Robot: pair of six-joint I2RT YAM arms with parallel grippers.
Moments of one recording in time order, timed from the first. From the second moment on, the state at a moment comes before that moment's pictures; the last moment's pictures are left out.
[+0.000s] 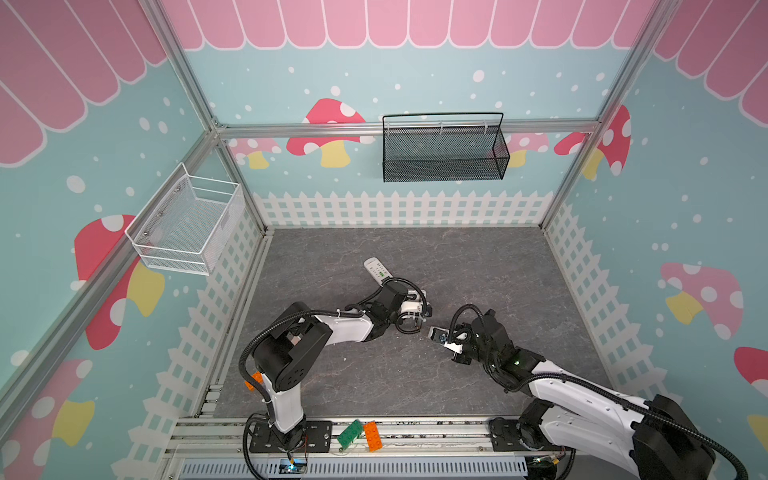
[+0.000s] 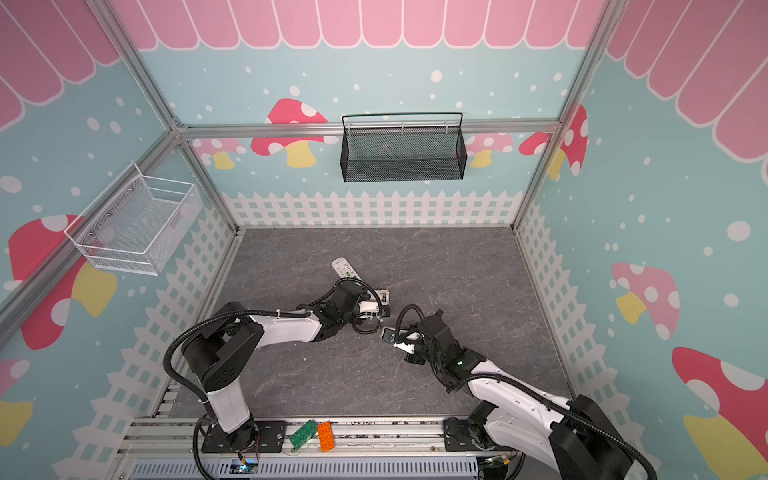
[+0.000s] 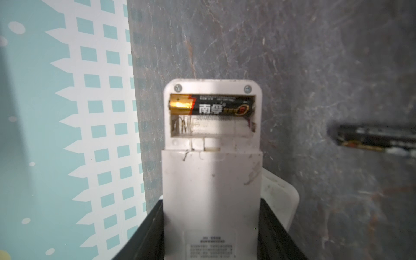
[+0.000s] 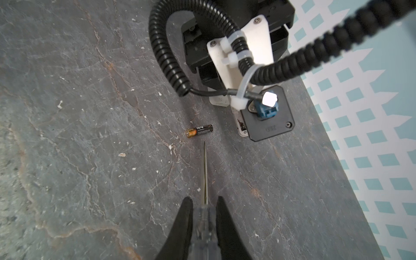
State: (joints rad) left arm -0.72 1.84 0.96 0.22 -0.24 1.14; right arm 0.70 0.99 0.38 0.04 -0.04 -0.70
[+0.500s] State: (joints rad) left arm -0.75 1.85 1.53 -0.27 -0.20 0.65; right arm 0.49 0.73 0.39 0.02 0.21 -0.47
